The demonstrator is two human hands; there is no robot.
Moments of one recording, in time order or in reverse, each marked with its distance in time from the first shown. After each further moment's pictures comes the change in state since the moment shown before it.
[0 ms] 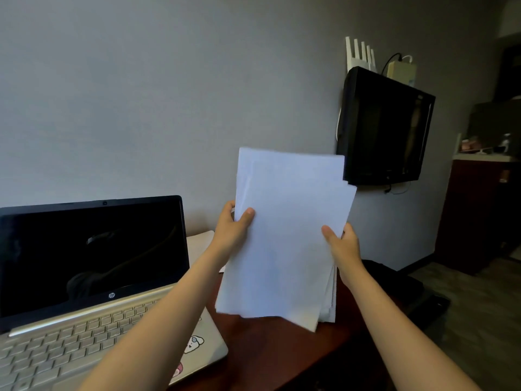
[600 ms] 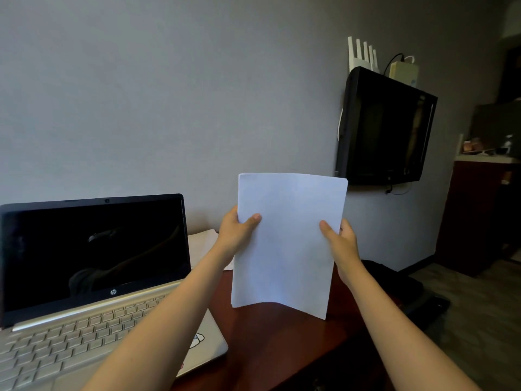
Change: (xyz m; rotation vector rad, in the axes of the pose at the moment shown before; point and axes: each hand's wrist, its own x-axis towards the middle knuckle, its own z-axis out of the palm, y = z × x) left_hand -0.006 0.001 0.005 -0.067 -0.052 0.007; right_hand -0.007 -0.008 0.002 0.137 -0.079 -0.016
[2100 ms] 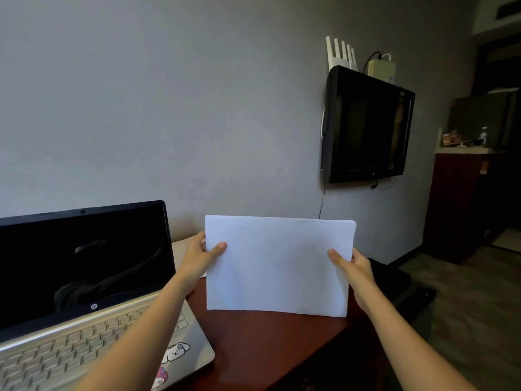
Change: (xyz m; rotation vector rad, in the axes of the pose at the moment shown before) left_hand 0.001 -0.053 -0.037 0.132 0.019 -0.078; right_hand -0.013 0.033 -0.066 -0.029 0.035 0.166
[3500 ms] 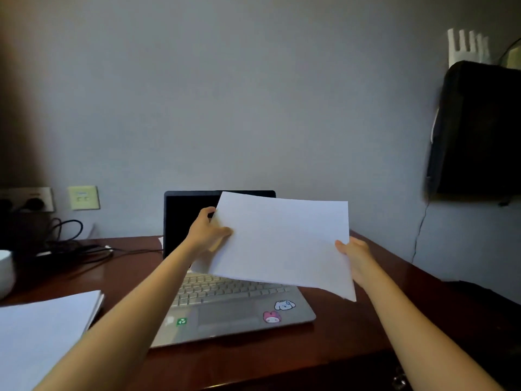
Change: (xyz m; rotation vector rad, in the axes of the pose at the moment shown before) left_hand -0.105 0.063 -0.178 0.446 0.356 -0.117; right_hand -0.073 -0.026 0.158 -0.021 -0.299 0.189
